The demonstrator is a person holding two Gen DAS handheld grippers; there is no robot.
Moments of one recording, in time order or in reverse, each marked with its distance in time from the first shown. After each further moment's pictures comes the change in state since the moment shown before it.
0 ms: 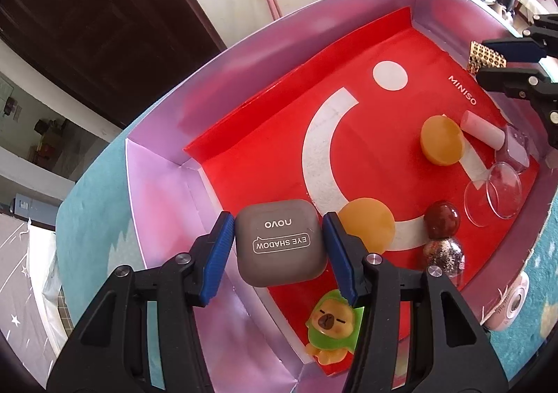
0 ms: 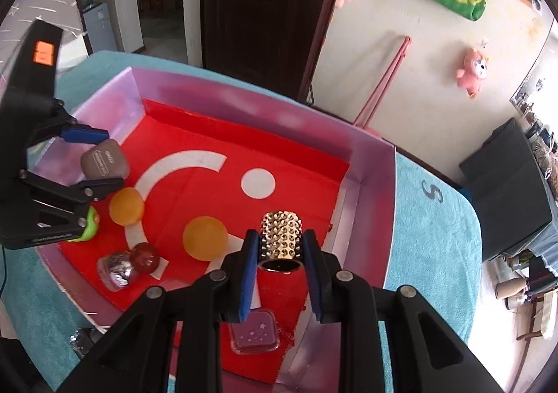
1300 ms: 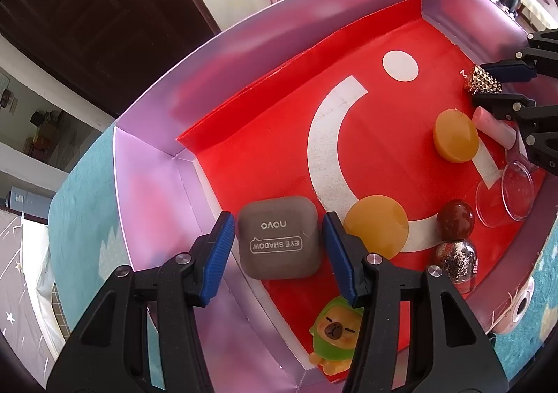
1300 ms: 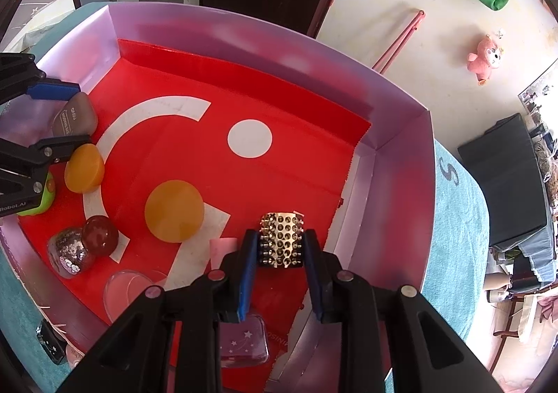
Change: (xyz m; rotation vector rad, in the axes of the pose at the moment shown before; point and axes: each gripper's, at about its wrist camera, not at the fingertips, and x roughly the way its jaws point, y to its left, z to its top) left arm 0.012 0.013 -0.001 -0.017 0.032 -0.019; right arm 0.052 0.001 -0.002 -0.058 0.168 -0.039
